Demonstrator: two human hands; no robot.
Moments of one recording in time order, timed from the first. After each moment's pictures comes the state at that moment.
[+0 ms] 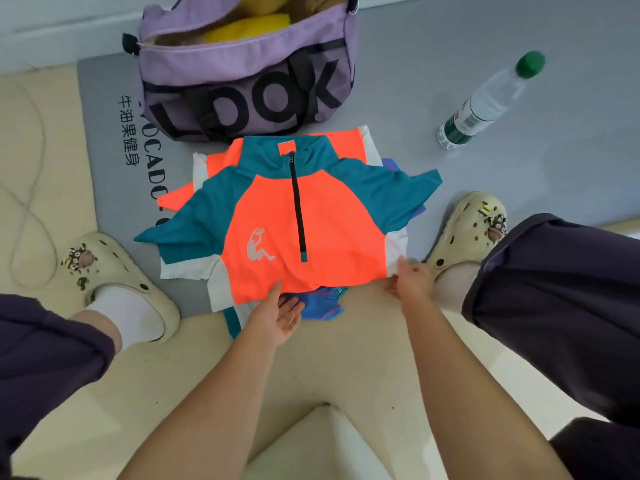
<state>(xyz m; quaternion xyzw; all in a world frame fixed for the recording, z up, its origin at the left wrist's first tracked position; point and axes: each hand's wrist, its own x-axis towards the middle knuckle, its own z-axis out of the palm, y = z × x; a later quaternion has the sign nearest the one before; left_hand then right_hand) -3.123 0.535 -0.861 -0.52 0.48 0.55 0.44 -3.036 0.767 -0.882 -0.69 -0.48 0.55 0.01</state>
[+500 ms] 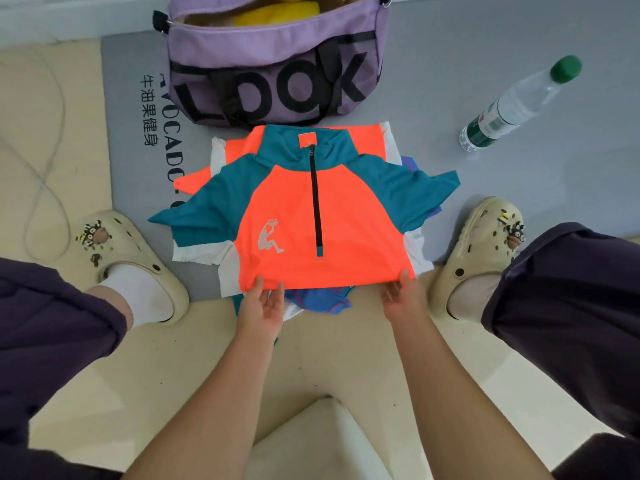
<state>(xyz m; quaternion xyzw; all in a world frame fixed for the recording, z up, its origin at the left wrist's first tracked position) -3.125 0.508 -0.859 -0.56 0.34 0.73 0.21 -3.041 0.726 -0.882 -0.70 -0.19 0.68 0.09</state>
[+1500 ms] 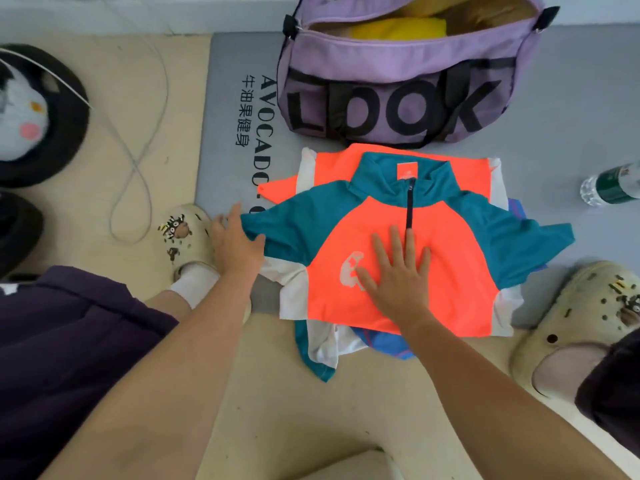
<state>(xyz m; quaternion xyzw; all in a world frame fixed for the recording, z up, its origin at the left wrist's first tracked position) -3.297 0.394 -0.880 -0.17 0.95 0.21 0.15 -3.162 0.644 -0.906 -0.11 -0.98 0.09 -0.15</state>
